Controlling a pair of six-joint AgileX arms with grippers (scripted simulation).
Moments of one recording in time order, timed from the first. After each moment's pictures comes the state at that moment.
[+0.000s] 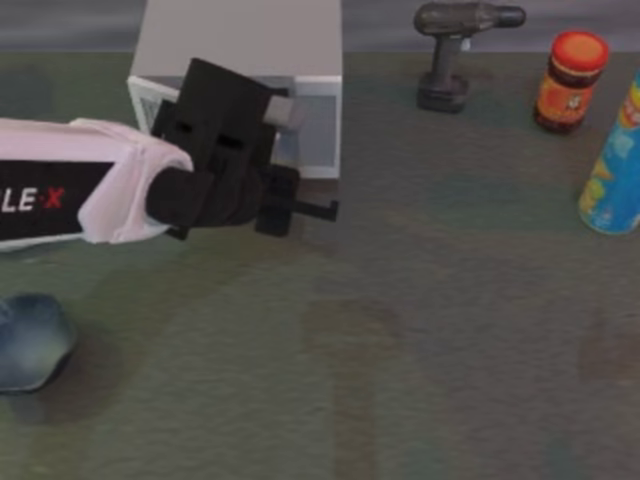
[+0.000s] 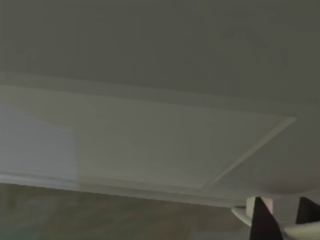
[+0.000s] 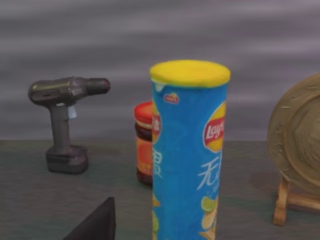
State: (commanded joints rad) left arm -0.53 1.81 1.05 -0.10 -0.10 -0.15; right arm 0.00 0.00 0.00 0.00 0.00 0.00
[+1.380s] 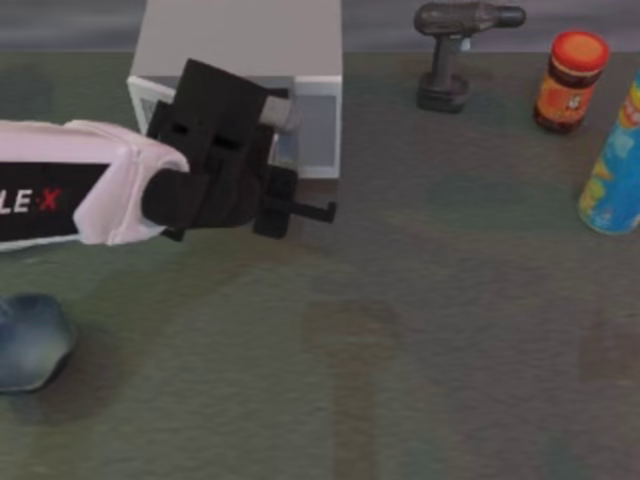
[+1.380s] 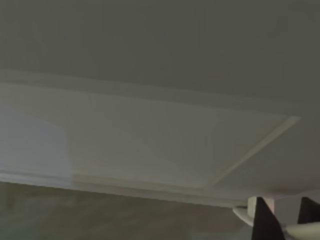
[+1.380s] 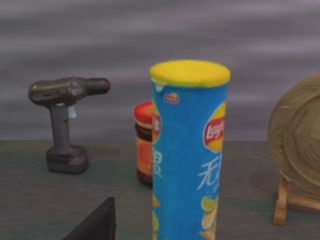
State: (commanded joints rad) left arm -0.53 1.80 1.04 -0.10 -0.09 -0.14; right arm 0.00 0.00 0.00 0.00 0.00 0.00
